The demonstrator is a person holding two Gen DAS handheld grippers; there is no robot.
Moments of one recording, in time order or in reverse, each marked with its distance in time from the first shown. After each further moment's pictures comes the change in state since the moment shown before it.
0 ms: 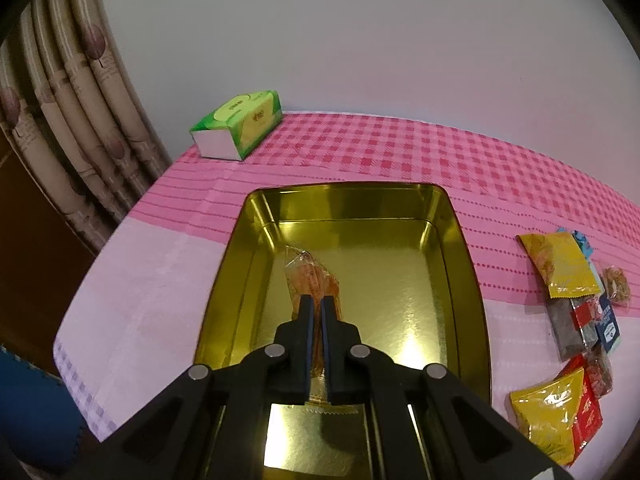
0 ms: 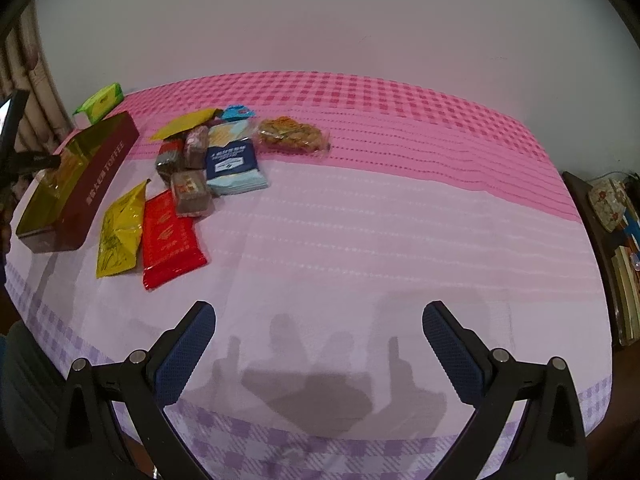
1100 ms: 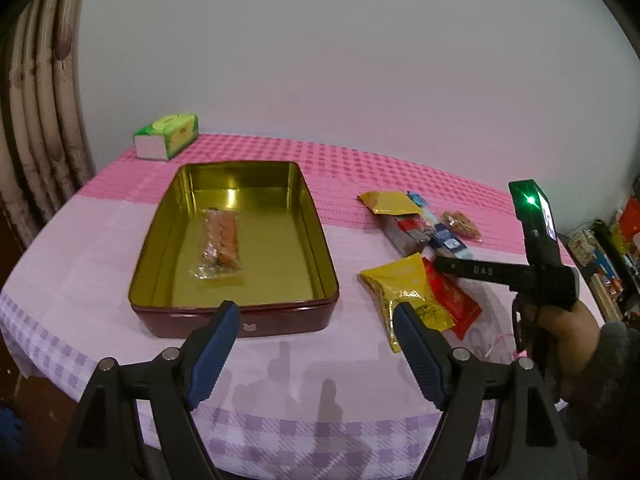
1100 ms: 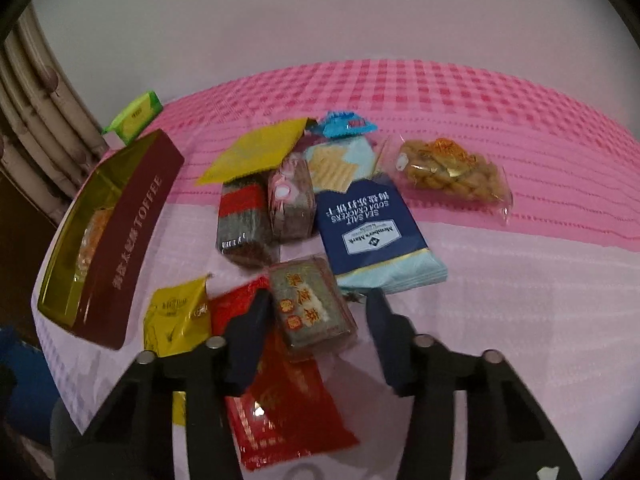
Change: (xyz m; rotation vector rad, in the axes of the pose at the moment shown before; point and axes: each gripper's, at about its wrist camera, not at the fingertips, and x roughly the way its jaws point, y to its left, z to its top) left arm -0.121 -0.006 -0.117 0.030 -0.163 -0.413; right arm 0.104 0.082 0.083 0.041 0.024 0.261
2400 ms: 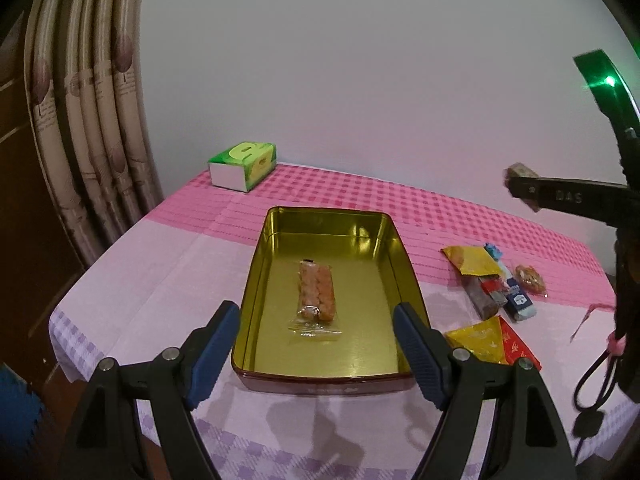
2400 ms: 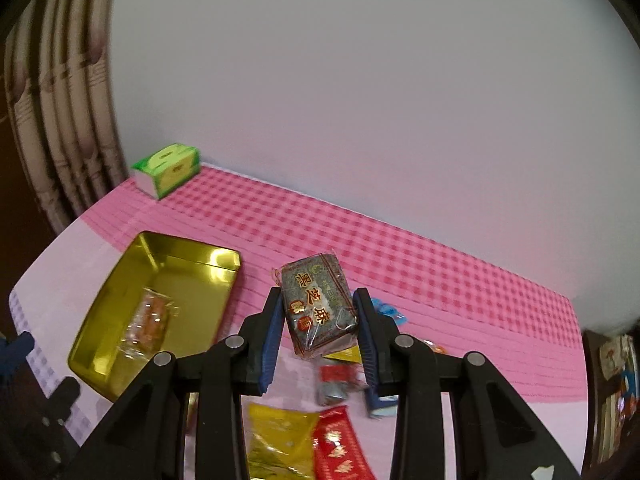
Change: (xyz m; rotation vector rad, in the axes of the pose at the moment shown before) left arm -0.013 0.060 0.039 -0.072 -0.094 0.223; right arm -0.100 0.153 0.087 -0.318 -0.233 -0.221
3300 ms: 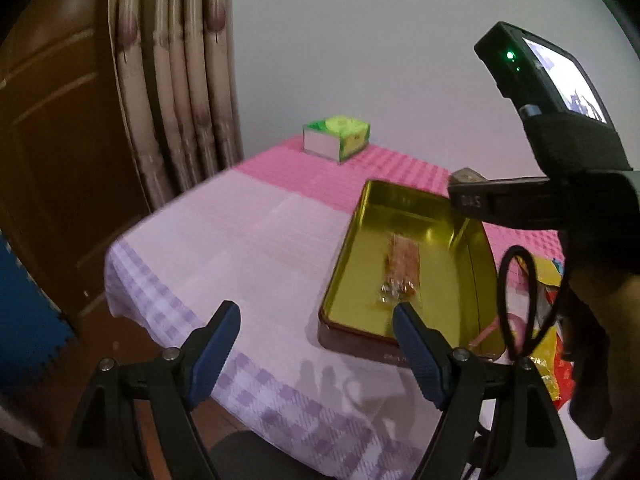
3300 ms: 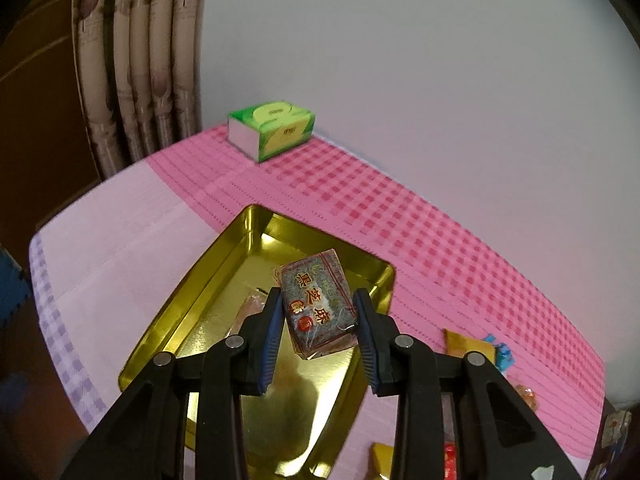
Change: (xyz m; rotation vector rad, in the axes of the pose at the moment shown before) left arm -0.005 0.028 -0.025 -0.194 0.069 0.244; right arm 0.052 0.143 0.007 -0.236 0.078 0.143
